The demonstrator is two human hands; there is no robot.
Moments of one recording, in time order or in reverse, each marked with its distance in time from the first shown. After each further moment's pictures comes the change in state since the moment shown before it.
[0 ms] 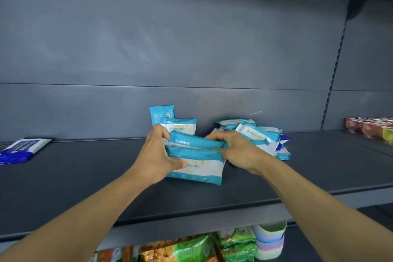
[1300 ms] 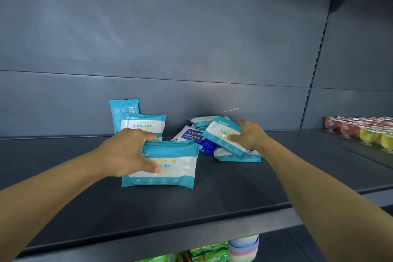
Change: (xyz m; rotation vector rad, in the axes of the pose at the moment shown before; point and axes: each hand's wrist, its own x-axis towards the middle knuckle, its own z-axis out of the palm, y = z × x) left_hand 0.034 0.034 0.021 0.418 -0.373 0.043; right_hand 0.045 0.095 -0.118 -0.727 0.260 0.422
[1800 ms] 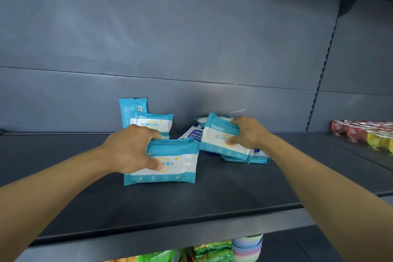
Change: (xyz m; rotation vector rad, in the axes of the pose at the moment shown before) left_hand -0.006 -0.006 -0.008 0.165 0.019 -0.030; right_hand -0.021 -0.029 -0.015 -0.082 -0.015 -0.201
